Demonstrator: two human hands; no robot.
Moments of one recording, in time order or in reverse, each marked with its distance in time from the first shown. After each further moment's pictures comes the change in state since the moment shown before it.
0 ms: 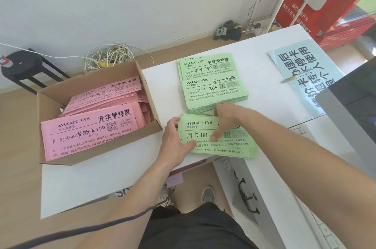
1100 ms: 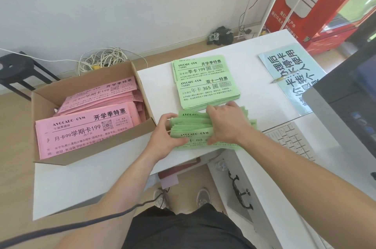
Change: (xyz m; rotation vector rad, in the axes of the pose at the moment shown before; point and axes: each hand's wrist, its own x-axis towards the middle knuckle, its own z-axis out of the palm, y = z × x) left_hand -0.002 0.014 -0.031 -0.322 -0.147 -0.012; right_hand -0.065 -0.023 0.022 -0.355 0.487 -0.131
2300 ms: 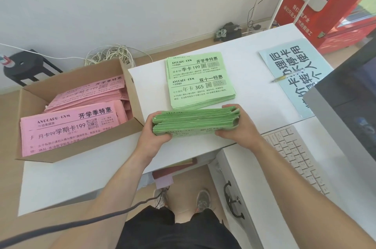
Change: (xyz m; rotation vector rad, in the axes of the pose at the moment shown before) left_hand 0.003 -0.004 0.023 -0.150 0.191 -0.011; right_hand -0.029 0.073 0.080 1.370 0.186 0.297
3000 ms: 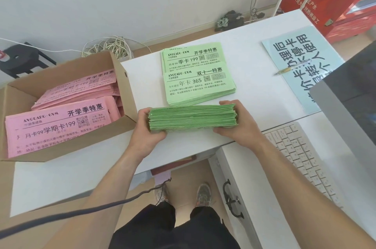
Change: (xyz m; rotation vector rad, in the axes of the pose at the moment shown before) left_hand 0.008 -0.001 0.003 0.147 0.010 0.082; right_hand 0.007 0.019 0.001 0.009 -0.014 -0.036
